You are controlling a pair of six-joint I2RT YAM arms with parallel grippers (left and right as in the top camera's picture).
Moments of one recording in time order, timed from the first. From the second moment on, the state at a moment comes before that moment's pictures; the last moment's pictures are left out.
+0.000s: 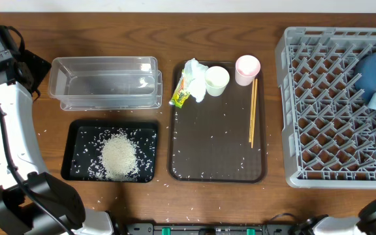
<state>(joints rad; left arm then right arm) 0.42 1.66 1.56 -0.89 -0.22 -0.61 -0.95 1.61 1.15 -0.64 -0.92 -0.01</state>
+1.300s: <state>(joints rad) 0.42 1.66 1.56 -0.89 -0.22 -0.61 -0.74 1.43 1.15 -0.65 -0.44 0.22</state>
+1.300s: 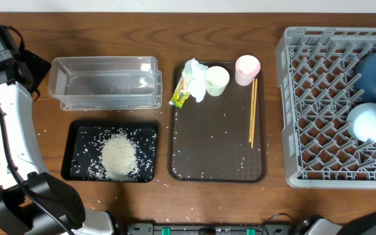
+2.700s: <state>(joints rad) 0.42 1.66 1.56 -0.89 -0.22 -0.61 -0.71 1.60 1.15 -0.54 -0.17 0.39</state>
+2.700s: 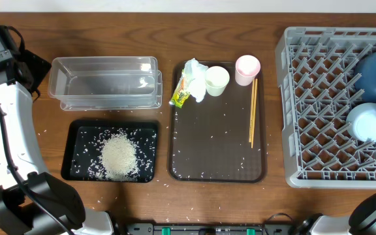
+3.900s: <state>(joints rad) 0.42 1.66 1.56 -0.89 -0.22 -0.61 -0.71 1.59 1.11 -0.54 -0.13 0.35</state>
